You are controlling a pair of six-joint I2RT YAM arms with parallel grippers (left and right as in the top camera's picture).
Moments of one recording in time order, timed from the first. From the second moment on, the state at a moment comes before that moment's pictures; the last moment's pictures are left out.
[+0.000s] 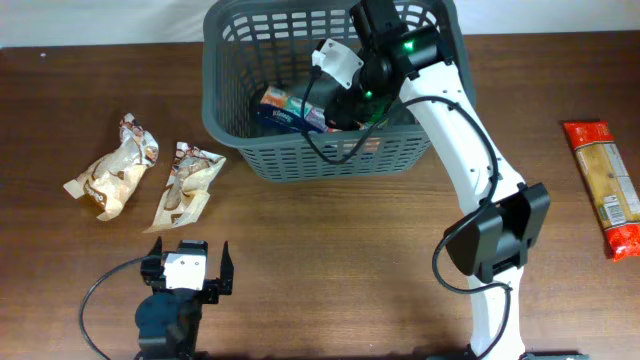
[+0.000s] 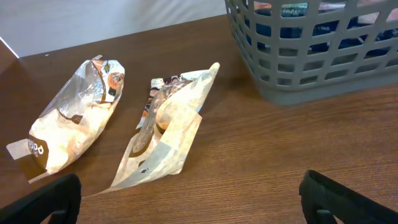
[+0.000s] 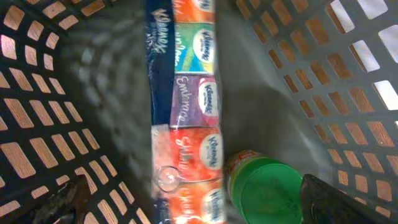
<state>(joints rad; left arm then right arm) 0.02 0.02 0.14 -0.47 0.00 0.18 0.39 2.22 2.32 -1.22 -0.22 -0.63</state>
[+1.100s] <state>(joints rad) 0.02 0.02 0.14 -0.47 0.00 0.18 -0.13 2.17 2.95 -1.67 0.34 0.13</state>
